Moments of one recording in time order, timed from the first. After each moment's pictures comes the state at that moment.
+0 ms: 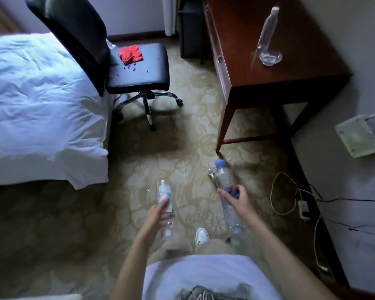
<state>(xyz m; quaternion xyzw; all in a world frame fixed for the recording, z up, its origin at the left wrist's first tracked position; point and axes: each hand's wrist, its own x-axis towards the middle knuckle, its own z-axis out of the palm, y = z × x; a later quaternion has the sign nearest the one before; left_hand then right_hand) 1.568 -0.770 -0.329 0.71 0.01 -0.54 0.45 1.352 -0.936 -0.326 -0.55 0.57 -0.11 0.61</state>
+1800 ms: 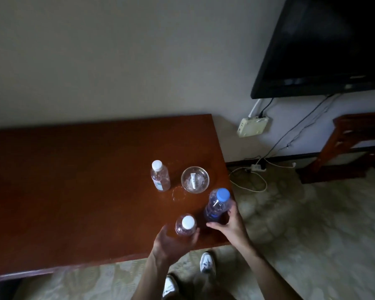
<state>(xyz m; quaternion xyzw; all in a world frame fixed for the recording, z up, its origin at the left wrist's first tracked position) 1.808 -1.698 -0.309 0.49 0.12 -0.85 -0.12 1.679 -1.512 -0.340 -0.09 0.81 -0.52 0.24</state>
